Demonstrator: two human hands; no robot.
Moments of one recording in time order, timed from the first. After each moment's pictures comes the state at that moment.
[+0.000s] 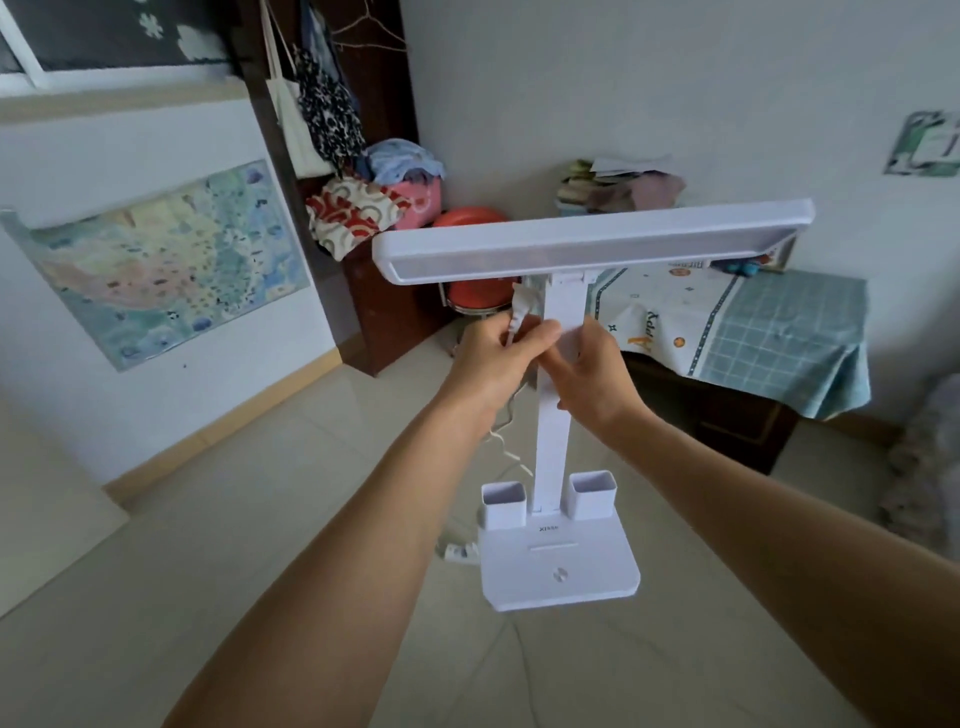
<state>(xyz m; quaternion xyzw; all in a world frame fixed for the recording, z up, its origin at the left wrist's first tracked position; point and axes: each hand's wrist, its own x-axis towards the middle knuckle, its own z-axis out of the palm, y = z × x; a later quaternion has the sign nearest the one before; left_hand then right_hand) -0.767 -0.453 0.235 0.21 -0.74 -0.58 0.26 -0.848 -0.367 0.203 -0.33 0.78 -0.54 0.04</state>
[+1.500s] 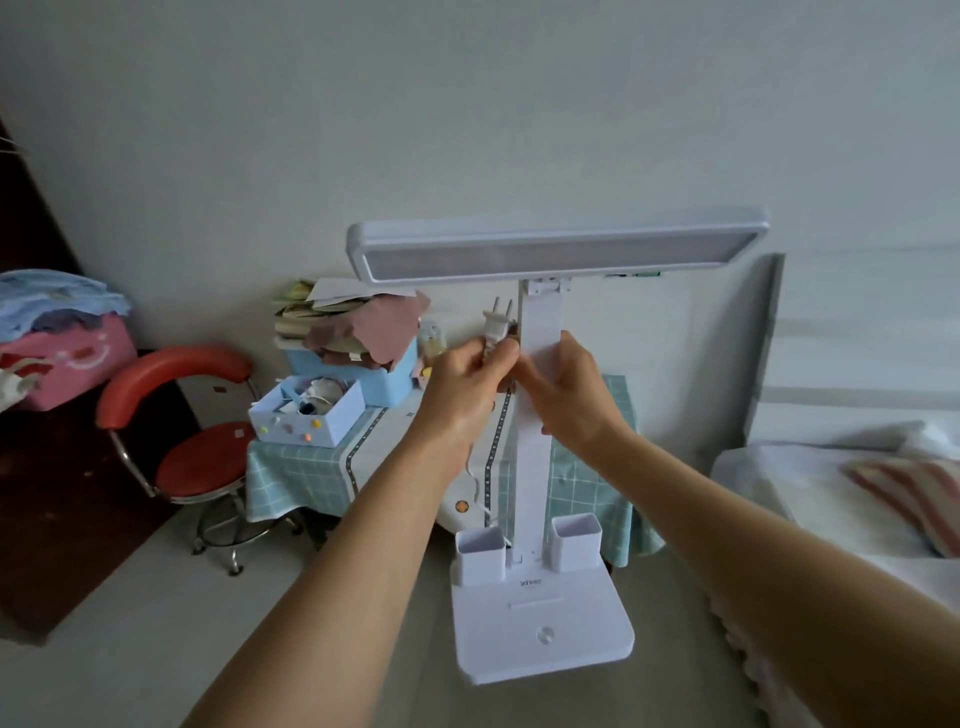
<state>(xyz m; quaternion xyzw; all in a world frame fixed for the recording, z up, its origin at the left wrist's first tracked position) -1.399 -0.353 0.265 0.02 -0.75 -0.63 0.17 -1.448 -0.242 0.243 -0.18 0.80 -0.57 -0.10</state>
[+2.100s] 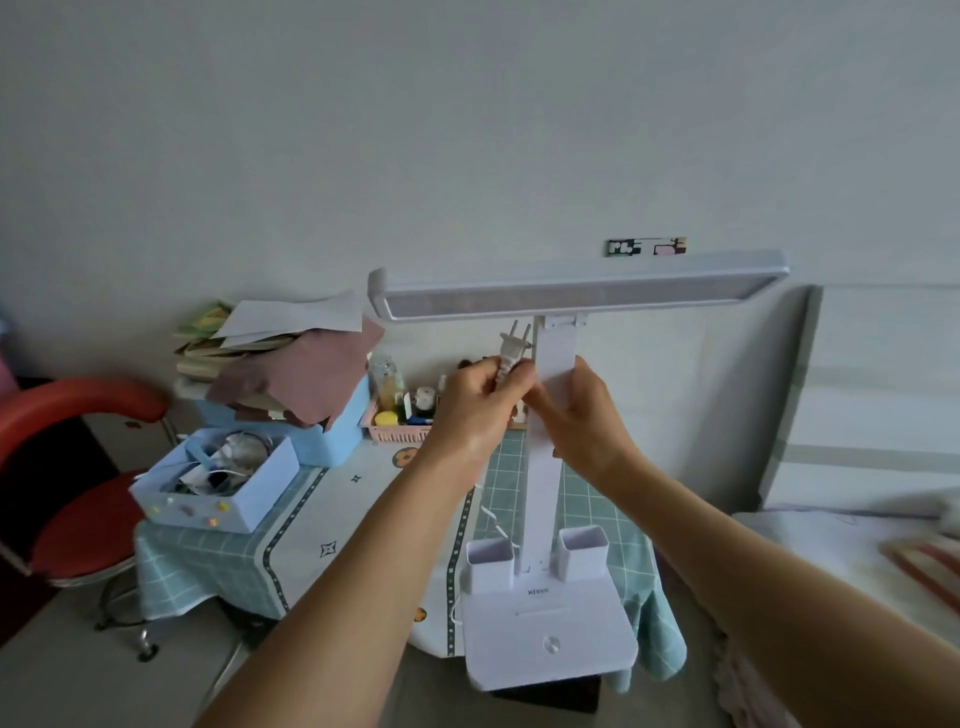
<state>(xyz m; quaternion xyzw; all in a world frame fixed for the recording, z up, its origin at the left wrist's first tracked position) -1.679 -0.360 0.252 0.01 -0.77 -0.63 0.13 -1.724 -0.239 0.219 -0.15 0.82 -0.54 -0.10</state>
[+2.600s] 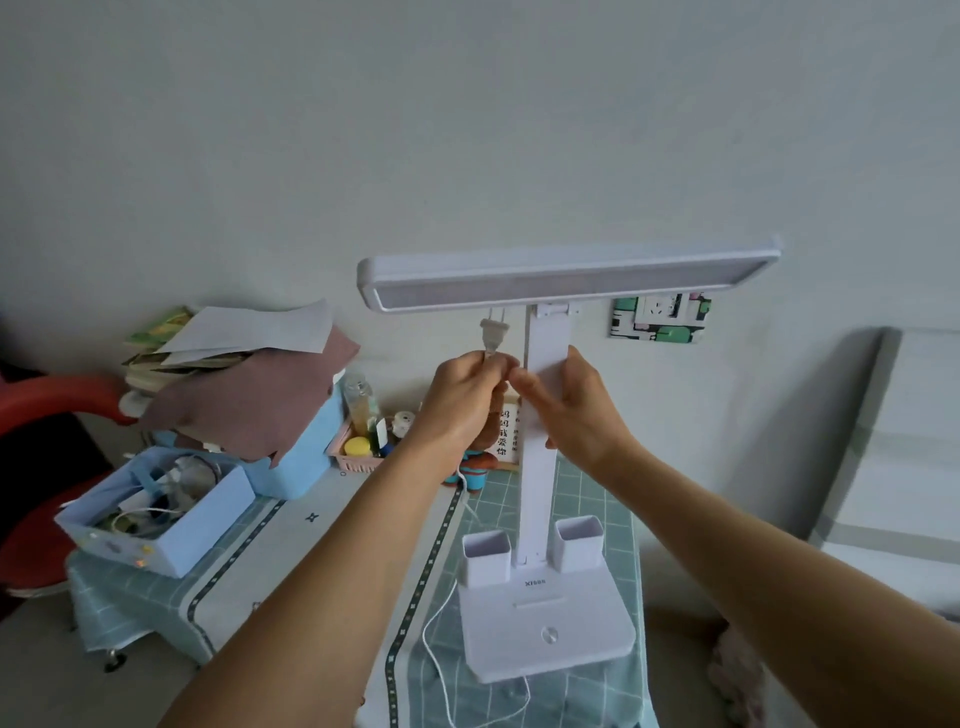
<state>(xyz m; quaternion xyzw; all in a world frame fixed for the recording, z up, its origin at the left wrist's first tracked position) -1.863 -0.324 0.253 0.08 -0.76 -0.64 0.12 -1.909 -0.197 0.225 -0.18 0.83 -0.53 -0.05</state>
